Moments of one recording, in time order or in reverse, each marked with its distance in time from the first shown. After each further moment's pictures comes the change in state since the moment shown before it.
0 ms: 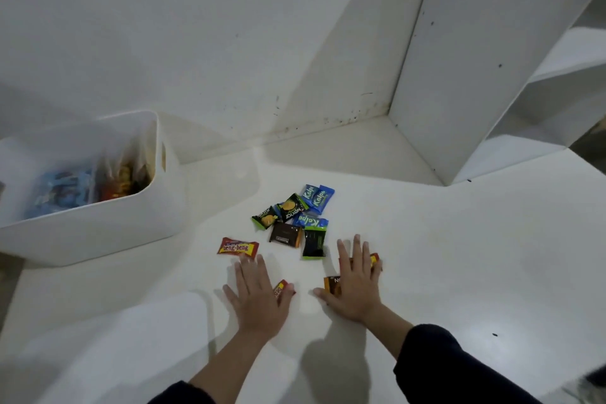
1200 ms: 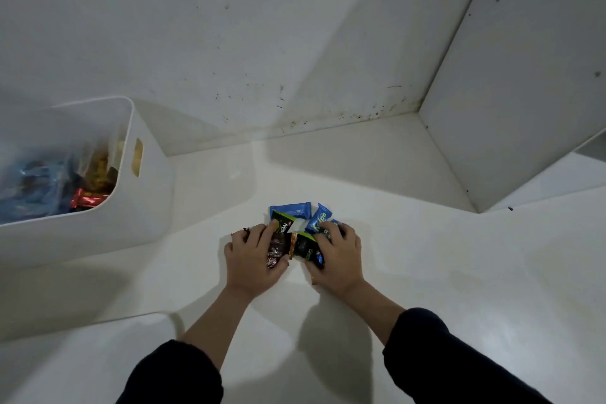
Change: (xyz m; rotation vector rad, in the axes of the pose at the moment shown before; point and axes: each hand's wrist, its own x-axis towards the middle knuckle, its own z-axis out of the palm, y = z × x) left_hand 0.115 0.027 -0.019 0.045 0.396 0.289; right_hand 0.120 -0.004 -0.016 0.037 0.277 -0.316
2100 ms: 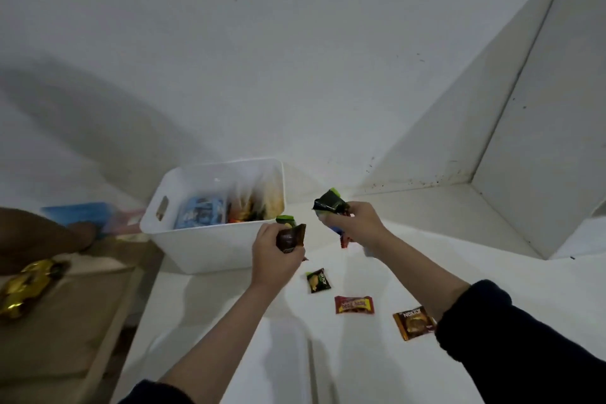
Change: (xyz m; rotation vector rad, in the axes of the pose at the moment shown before) left_hand -0.048 -0.110 -0.216 -0.754 0.341 -0.248; right_hand 0.043 -0.261 -0.145 0.940 -0.225 0.264
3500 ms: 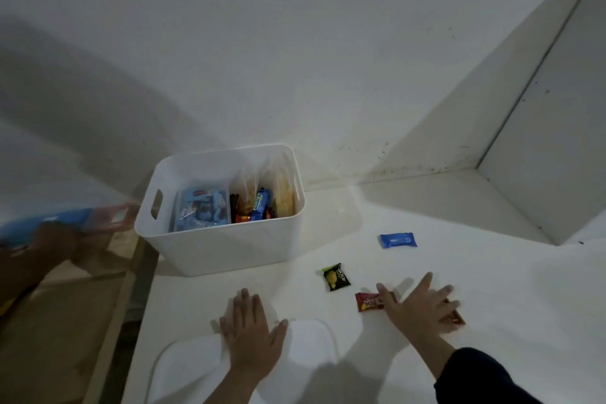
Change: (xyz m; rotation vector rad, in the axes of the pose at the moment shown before) left_hand -0.066 -0.188 -0.019 0.888 -0.357 -0.122; right_hand -0.016 0.196 0.026 -0.667 0.615 0.635
